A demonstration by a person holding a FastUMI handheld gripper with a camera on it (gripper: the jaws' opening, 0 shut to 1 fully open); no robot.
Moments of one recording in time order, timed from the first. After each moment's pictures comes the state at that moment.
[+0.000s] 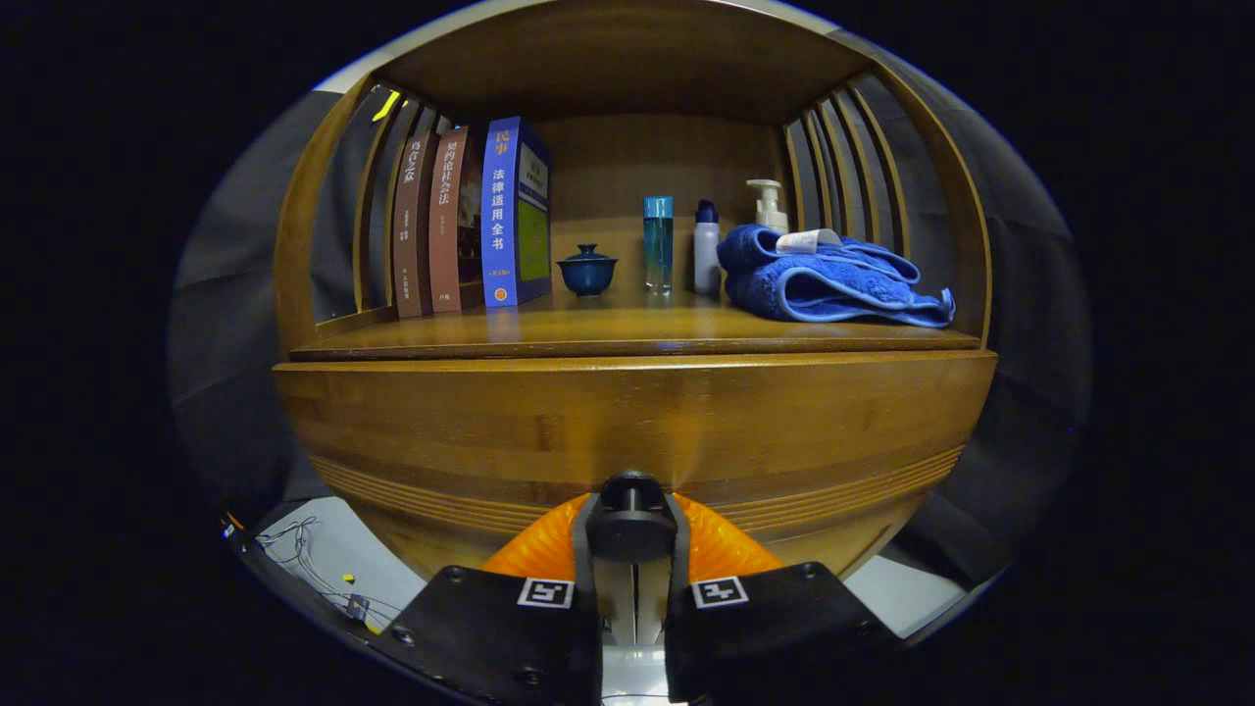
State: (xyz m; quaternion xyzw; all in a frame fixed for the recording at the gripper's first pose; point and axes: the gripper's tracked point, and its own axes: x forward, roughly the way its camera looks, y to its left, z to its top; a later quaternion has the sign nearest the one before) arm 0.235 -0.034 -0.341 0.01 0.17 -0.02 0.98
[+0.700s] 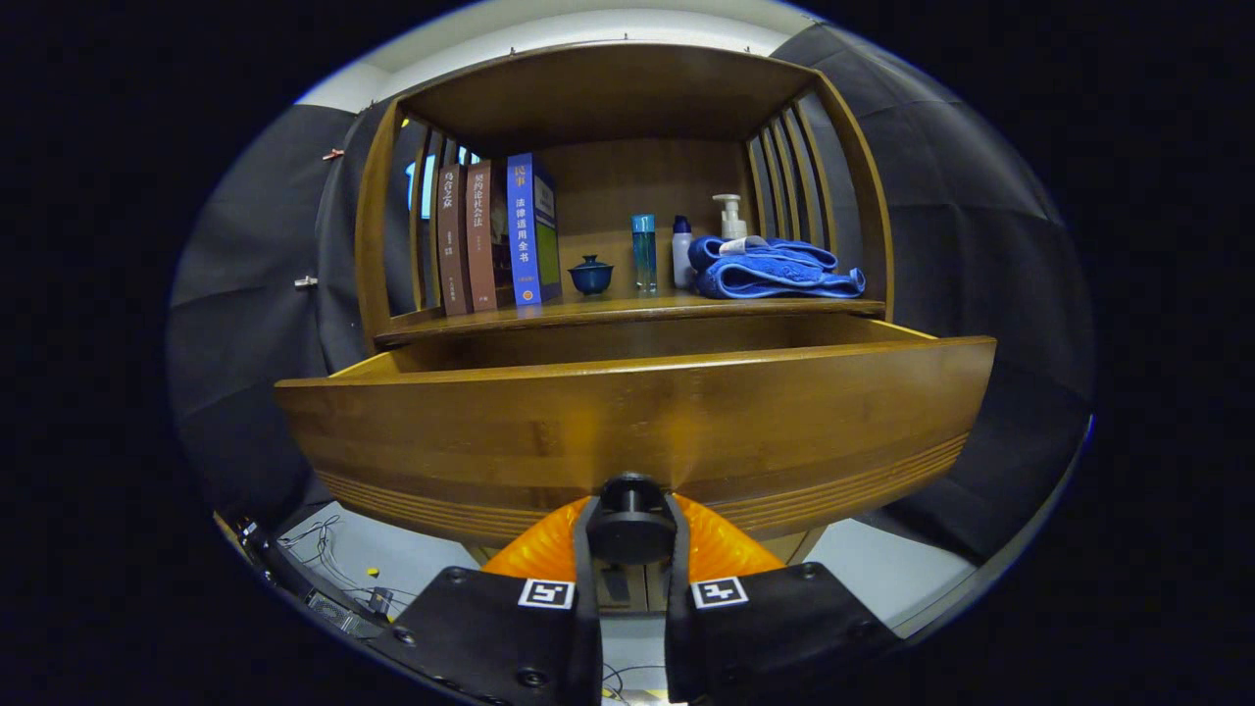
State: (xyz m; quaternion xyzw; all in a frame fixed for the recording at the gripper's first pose) arm 0.113 -0.033 -0.328 0.03 0.17 -0.02 0.99
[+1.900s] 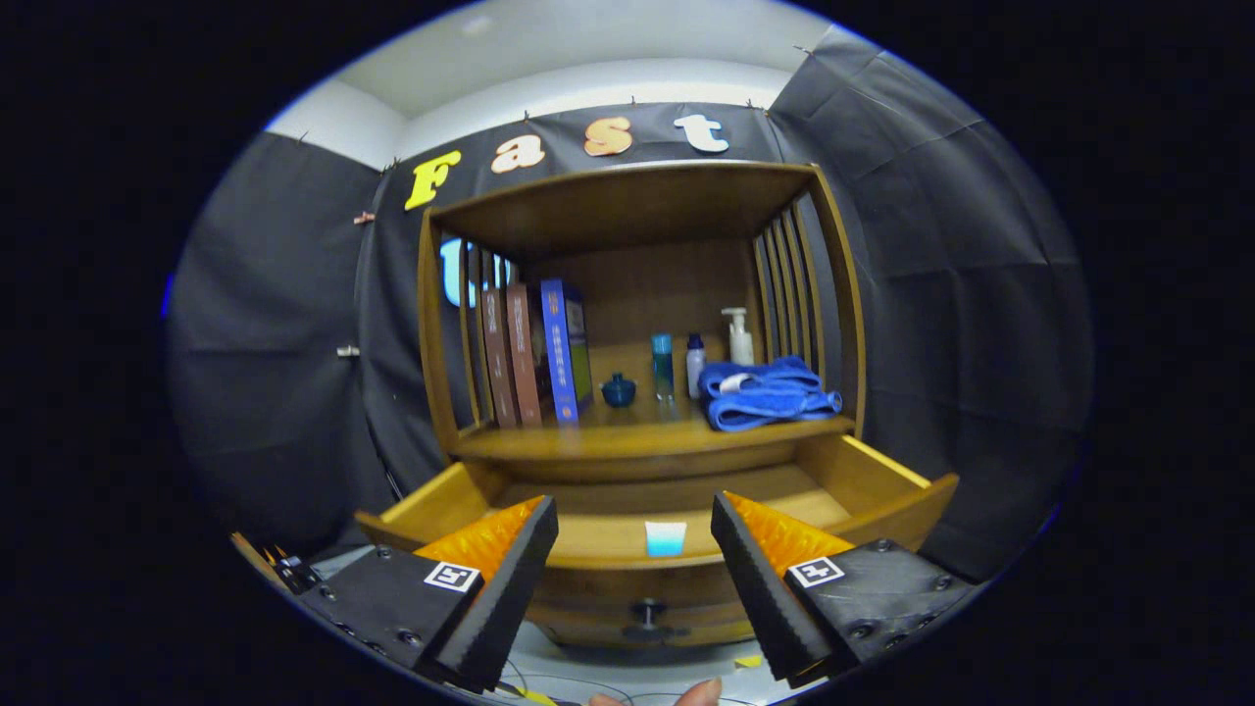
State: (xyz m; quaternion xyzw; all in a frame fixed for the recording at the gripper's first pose) arm 0.094 -0.033 -0.157 0.07 0.07 0.02 0.99
